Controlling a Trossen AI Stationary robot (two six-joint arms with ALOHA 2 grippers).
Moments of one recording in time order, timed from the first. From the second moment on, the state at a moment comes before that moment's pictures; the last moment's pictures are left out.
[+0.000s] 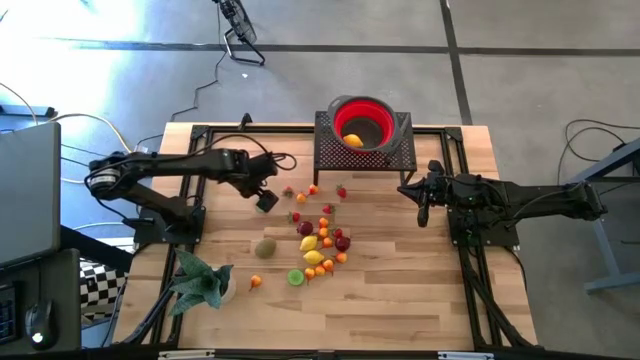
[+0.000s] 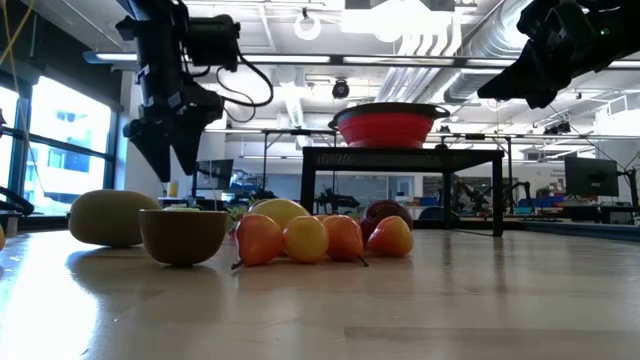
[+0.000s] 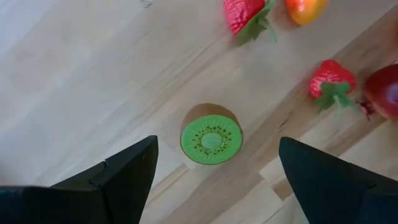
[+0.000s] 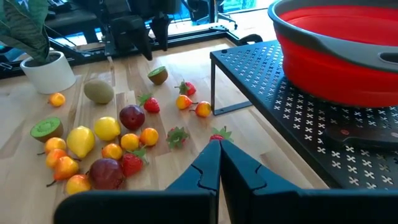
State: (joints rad) left arm 0.30 1.33 0.92 -0.87 -0.04 -0.59; right arm -0.02 0.47 0.37 -0.23 0.29 0.18
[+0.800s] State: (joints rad) left arm 0.30 1.51 0.82 -0.68 0.02 -0.59; right arm -0.02 0.47 0.37 -0.23 0.29 0.18
